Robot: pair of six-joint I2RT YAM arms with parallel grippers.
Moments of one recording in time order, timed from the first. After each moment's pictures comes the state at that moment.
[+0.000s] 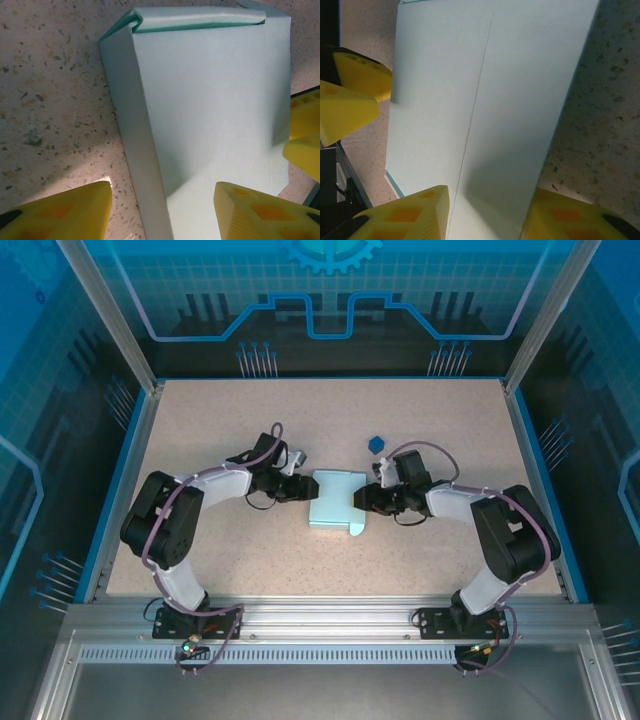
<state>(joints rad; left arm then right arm) -0.38 1.76 0.99 -0.27 0.54 -0.43 0.36 1.64 0.72 -0.01 -0.63 0.53</state>
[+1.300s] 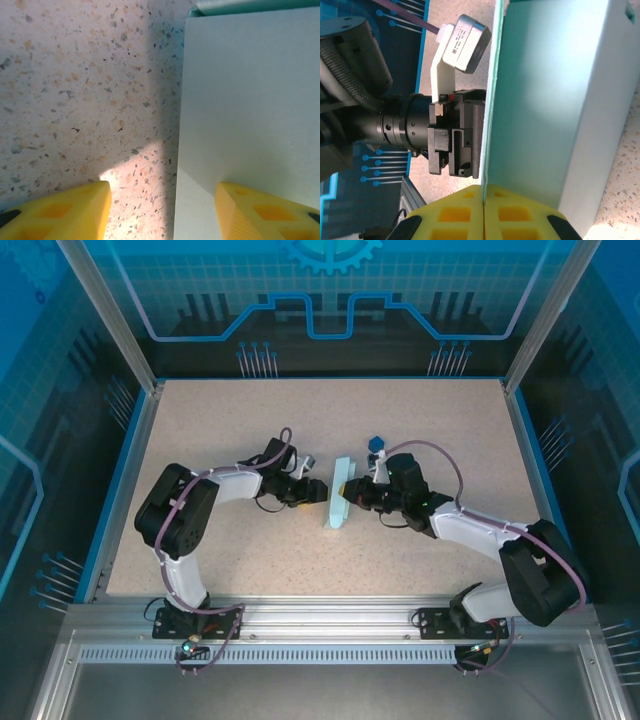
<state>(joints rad) -0.42 1.85 0.99 -0.17 0.60 -0.51 0.55 1.38 0.65 0.18 -0.44 0.92</state>
